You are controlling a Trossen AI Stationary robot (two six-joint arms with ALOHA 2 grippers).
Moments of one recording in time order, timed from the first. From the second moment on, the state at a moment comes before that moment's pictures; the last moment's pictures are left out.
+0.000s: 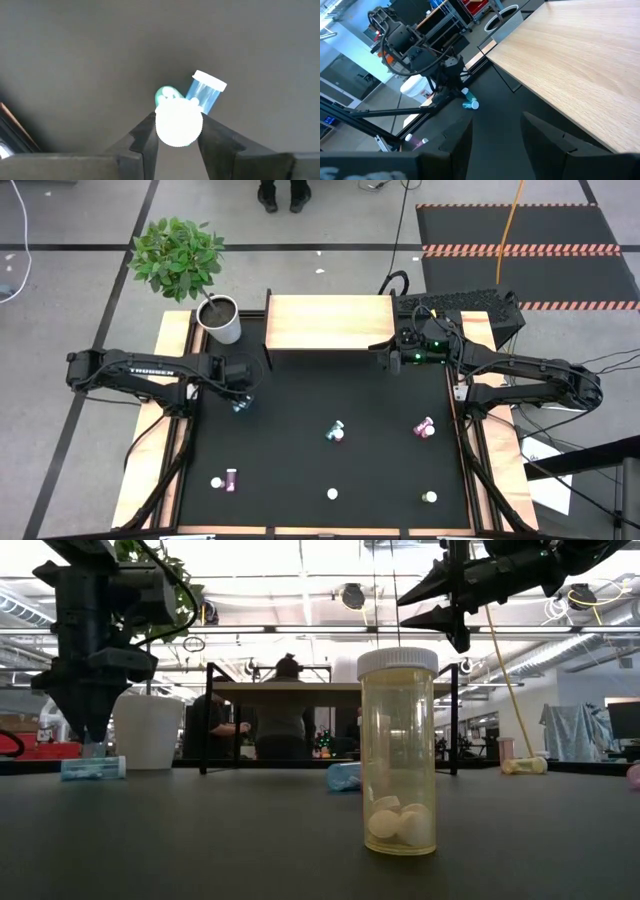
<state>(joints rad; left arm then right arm) 0.16 1.13 0.64 -0.95 -0.03 -0.90 -0.38 0.97 0.62 0.09 -0.22 0.62</state>
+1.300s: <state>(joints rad) 0.49 1.88 2.18 -1.51 -0.09 -0.29 -0.38 0.97 0.62 0.06 -0.24 0.52</state>
